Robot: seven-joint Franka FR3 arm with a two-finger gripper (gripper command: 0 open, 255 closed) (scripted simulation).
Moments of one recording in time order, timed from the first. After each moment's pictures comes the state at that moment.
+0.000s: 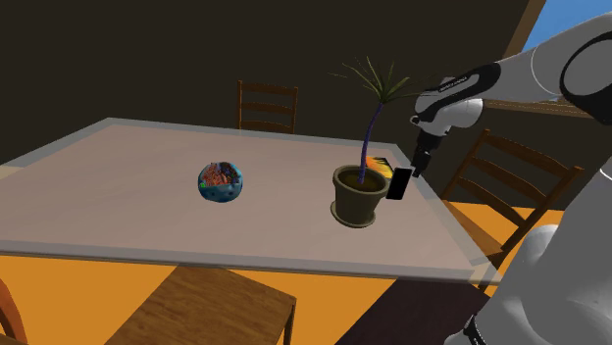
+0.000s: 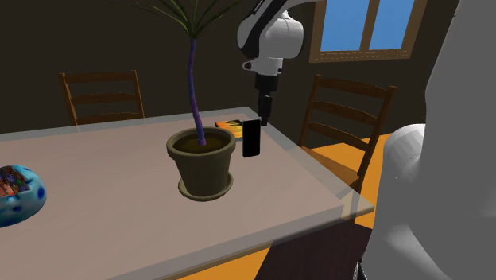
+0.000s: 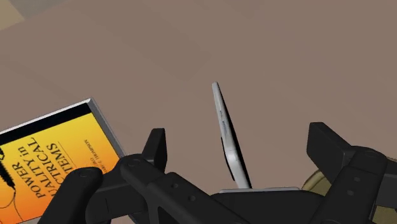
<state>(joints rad) 0.17 -0.02 -0.88 -2.18 0.07 2.18 -1.29</state>
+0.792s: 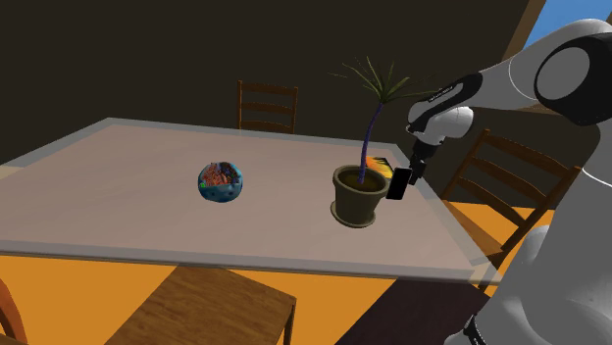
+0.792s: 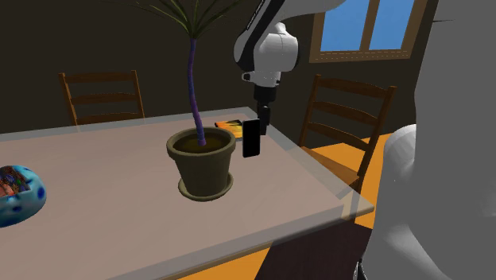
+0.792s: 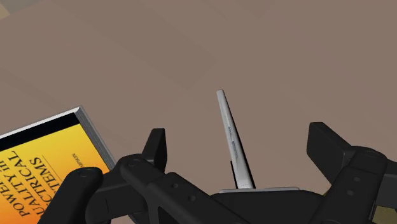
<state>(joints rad) 0.16 0.07 -0.88 -2.21 0.16 2.26 -1.36</state>
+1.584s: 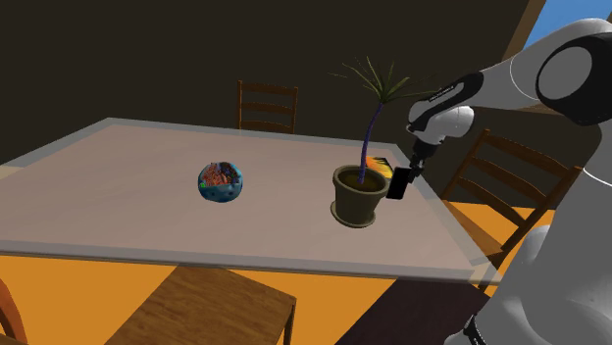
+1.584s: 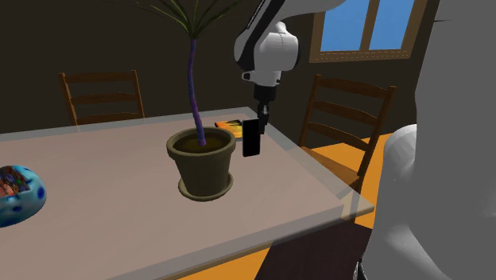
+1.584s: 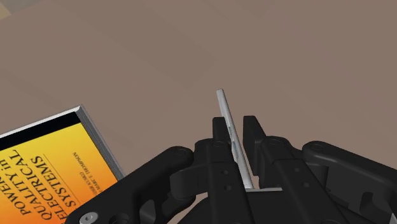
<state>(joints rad) 0.16 0.06 -0.88 -2.21 0.16 2.26 -1.36</state>
